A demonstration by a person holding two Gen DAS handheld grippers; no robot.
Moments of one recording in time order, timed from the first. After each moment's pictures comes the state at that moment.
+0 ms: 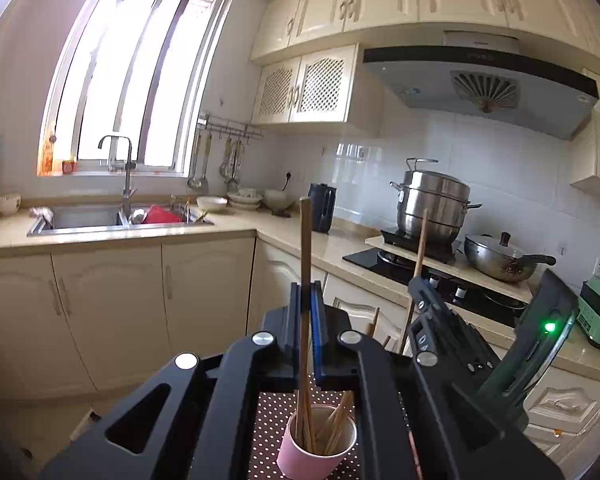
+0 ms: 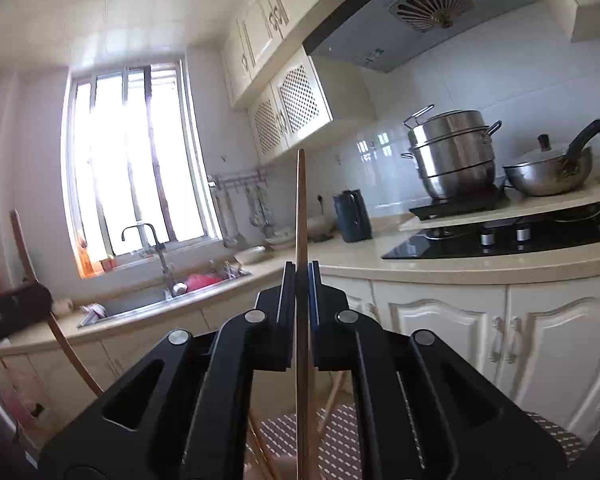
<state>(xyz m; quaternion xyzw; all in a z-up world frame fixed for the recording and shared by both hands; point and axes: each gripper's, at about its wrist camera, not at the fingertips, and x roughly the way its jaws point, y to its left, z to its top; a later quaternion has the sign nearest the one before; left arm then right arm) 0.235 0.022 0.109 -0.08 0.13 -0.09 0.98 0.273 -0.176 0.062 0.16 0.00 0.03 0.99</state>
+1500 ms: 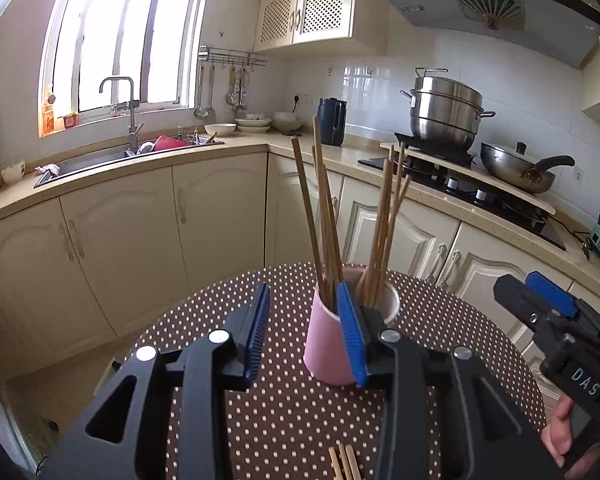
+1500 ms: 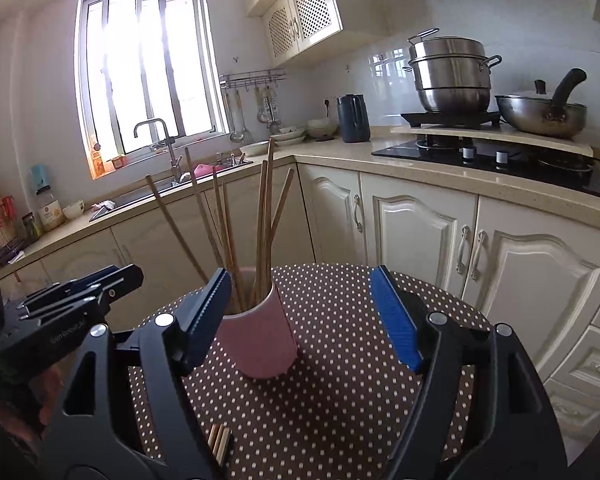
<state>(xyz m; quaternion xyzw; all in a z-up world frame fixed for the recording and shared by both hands) 0.204 0.026 -0.005 -0.03 0.25 -0.08 0.97 0.172 -0.197 0.007 0.10 0.19 0.07 0.97</state>
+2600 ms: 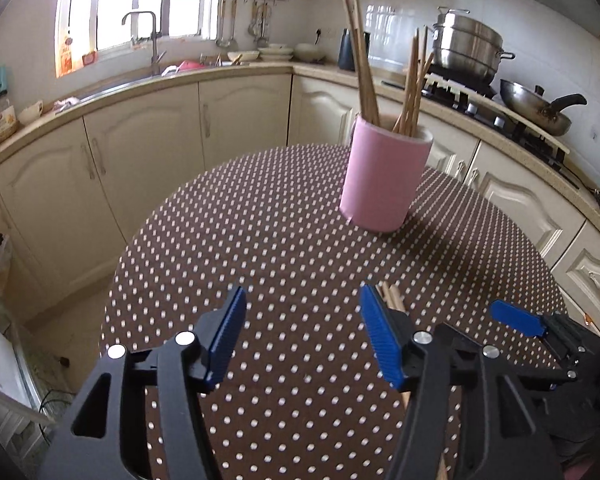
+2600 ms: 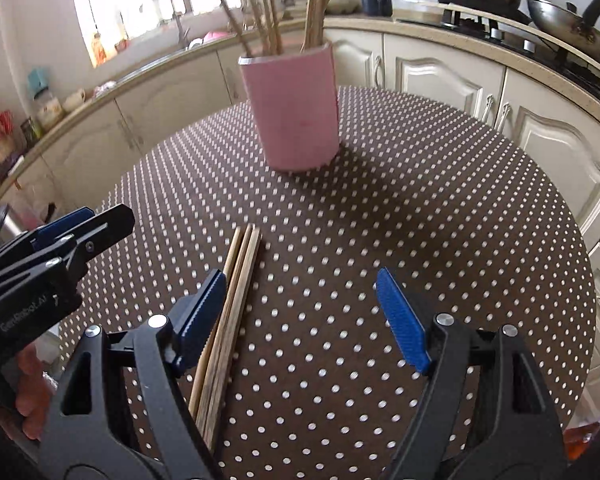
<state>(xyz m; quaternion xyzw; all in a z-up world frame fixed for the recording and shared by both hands) 0.132 0.059 -0.101 -0.03 0.36 -0.05 0.93 0.134 -0.130 -0.108 0.04 0.41 0.09 0.91</state>
